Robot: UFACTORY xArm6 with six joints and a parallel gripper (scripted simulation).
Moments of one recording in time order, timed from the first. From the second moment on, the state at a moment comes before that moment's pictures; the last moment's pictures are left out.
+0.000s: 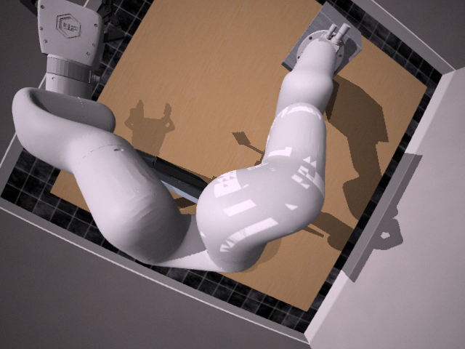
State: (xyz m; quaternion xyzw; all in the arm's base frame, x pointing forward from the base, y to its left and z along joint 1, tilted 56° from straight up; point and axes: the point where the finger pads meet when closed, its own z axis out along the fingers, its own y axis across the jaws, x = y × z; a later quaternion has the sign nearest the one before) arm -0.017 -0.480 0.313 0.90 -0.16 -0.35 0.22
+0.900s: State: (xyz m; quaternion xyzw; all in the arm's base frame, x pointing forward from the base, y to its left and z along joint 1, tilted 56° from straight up) arm -0.001 -0.422 0.244 0.91 -0.24 -0.33 0.11
